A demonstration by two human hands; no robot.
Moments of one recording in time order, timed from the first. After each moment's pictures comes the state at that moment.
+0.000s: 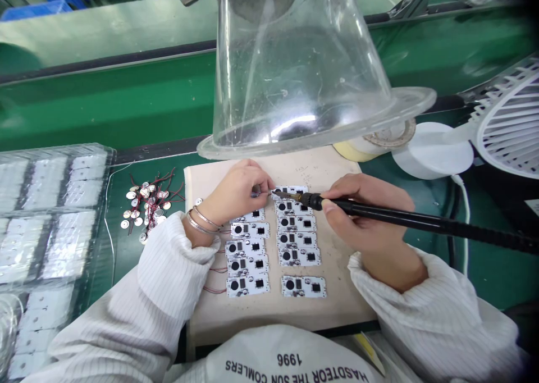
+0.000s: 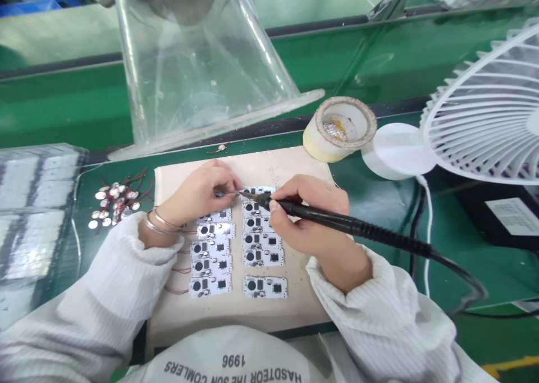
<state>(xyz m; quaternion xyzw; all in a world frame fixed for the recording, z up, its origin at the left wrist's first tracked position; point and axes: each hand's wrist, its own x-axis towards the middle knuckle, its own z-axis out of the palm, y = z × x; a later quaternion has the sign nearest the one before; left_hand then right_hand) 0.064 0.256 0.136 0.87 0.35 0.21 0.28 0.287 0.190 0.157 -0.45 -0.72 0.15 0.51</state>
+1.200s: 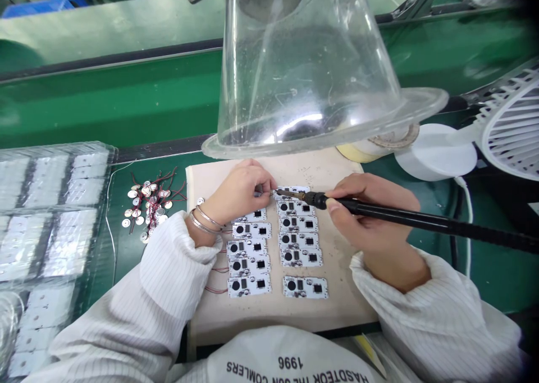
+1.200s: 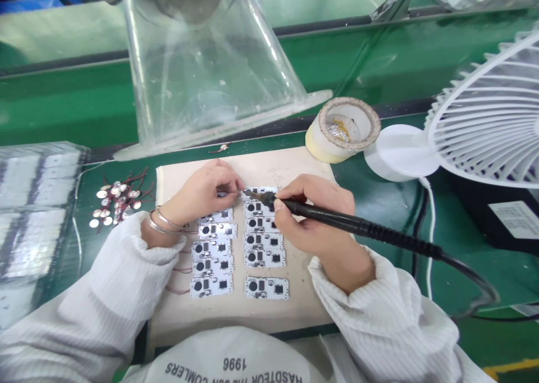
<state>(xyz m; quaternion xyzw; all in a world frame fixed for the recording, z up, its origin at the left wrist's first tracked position) 0.064 0.256 0.134 0.86 0.35 0.22 0.28 0.287 0.192 0.156 -0.44 -0.72 0.15 0.52</state>
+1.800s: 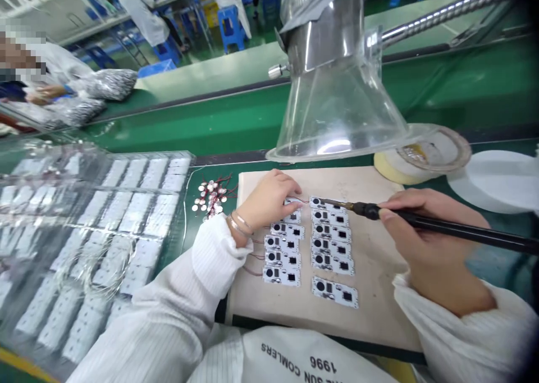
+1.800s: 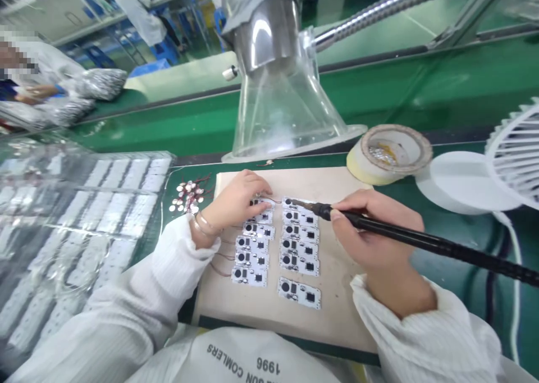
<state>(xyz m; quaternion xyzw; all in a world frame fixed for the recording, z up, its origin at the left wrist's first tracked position) 0.046 0.231 0.159 0.88 0.41 0.18 0.16 0.304 0.194 0.150 -0.40 -0.69 0.09 0.59</state>
